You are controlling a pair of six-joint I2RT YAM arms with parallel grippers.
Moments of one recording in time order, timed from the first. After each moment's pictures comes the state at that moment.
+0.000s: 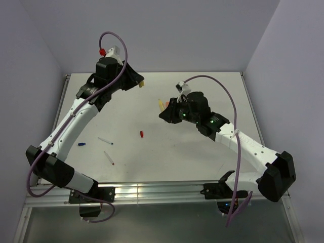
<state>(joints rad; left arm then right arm) -0.46 1.49 1.58 -0.46 0.03 -0.73 0.64 1.21 0.97 -0.16 -0.23 0.51</state>
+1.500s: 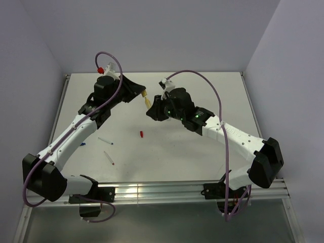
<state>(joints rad) -0.45 1.32 1.17 -0.09 0.12 -0.96 0.78 1.41 1.18 -0.17 -0.11 0.48</state>
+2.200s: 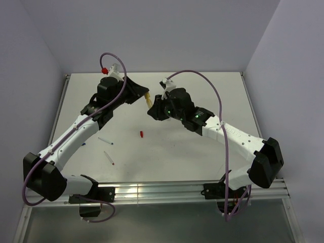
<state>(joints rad) -0.49 1.33 1.17 -0.09 0.12 -0.94 0.78 1.41 1.18 -0.18 -0.07 0.48</state>
